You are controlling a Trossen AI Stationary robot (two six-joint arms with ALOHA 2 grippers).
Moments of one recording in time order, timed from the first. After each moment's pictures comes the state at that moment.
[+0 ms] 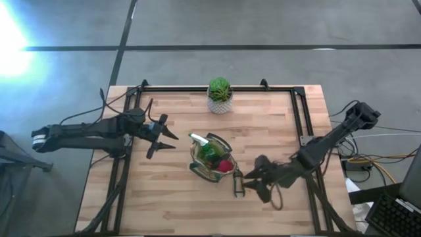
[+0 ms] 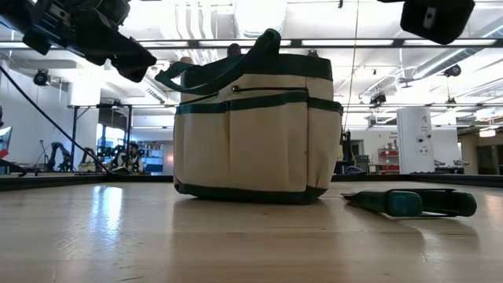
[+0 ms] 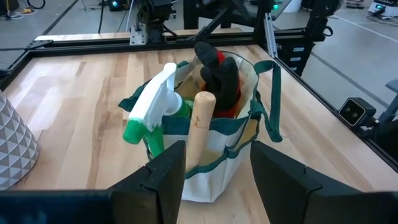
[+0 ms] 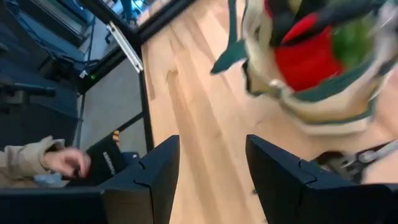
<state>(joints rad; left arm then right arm) 0.21 0.66 0.45 -0.12 0.42 0.13 0.62 1.29 0.88 -0.19 0.39 1.00</state>
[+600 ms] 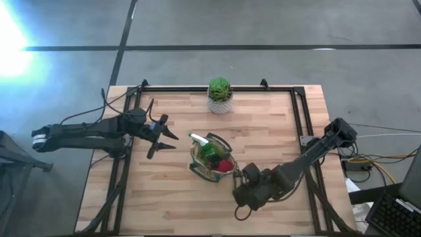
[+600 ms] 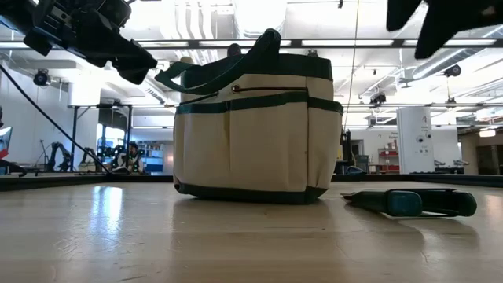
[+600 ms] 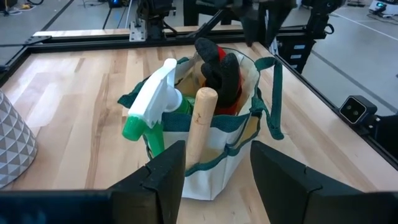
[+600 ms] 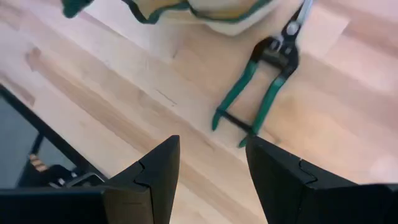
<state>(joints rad) 0.21 0.67 0.45 -0.12 0.42 0.13 0.61 1.73 1.41 -0.91 0.28 1.64</state>
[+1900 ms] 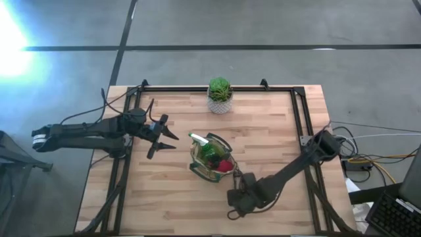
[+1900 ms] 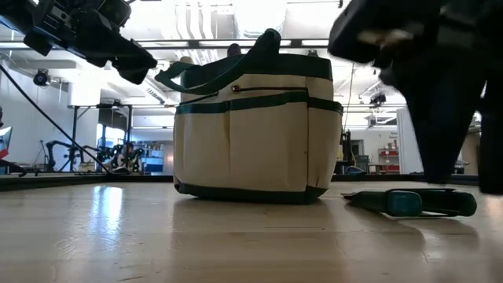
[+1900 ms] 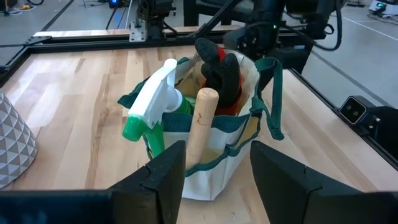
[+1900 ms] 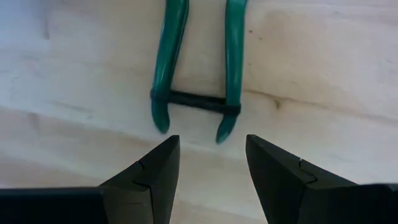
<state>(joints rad) 0.21 0.67 0.45 -0.12 0.42 0.13 0.60 1.96 1.35 -0.79 0.13 2.06</state>
